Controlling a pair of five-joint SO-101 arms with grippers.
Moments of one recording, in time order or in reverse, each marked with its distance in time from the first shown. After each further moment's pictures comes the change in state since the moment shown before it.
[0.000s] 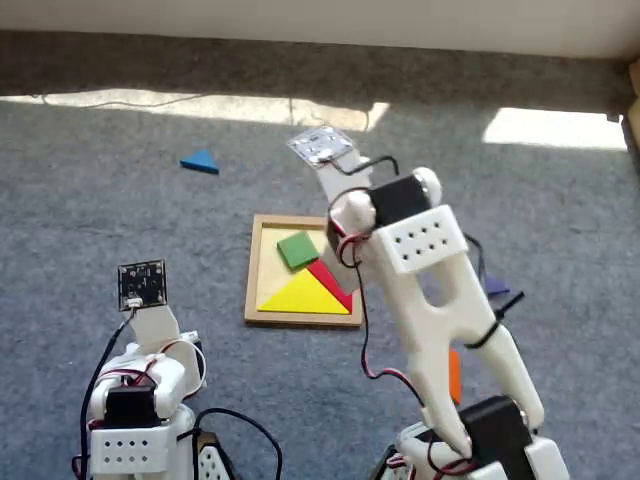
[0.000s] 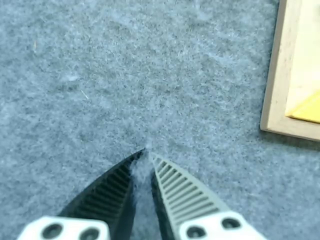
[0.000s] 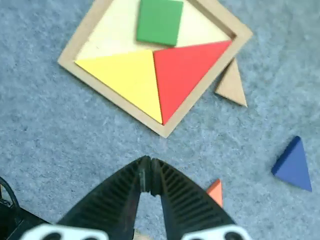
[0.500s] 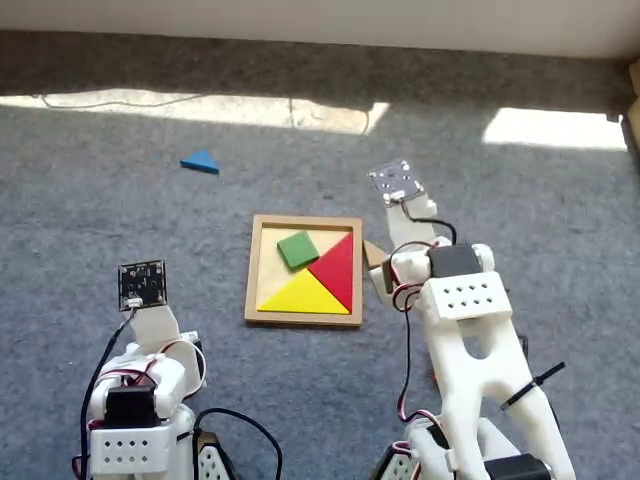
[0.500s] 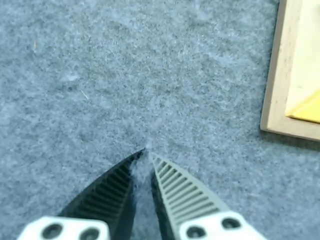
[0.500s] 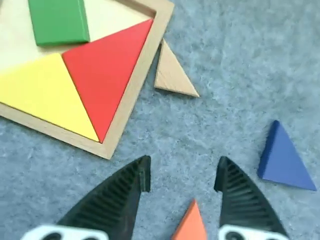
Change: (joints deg) left arm 0.0 0.0 0.0 0.0 0.0; right arm 12.5 -14.6 34.9 -28.7 4.0
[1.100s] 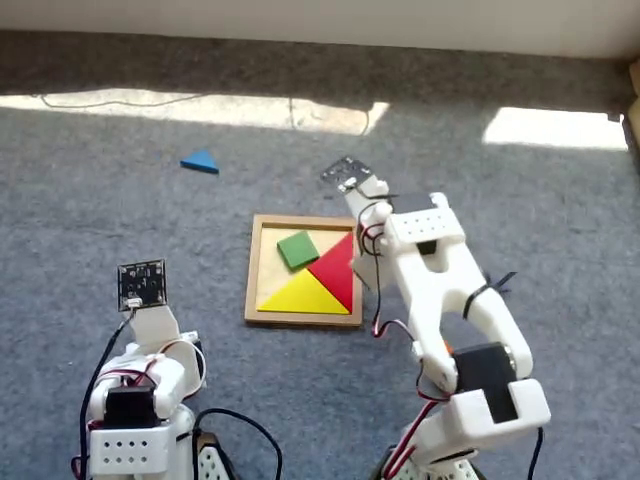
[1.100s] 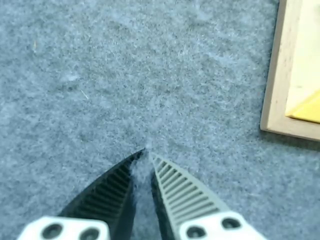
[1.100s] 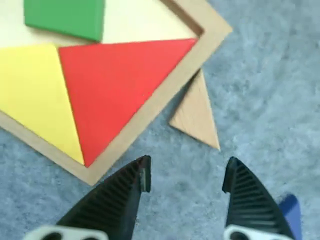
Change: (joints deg) left arm 0.0 0.0 0.0 0.0 0.0; right arm -3.3 32.7 -19.6 -0.4 12.9
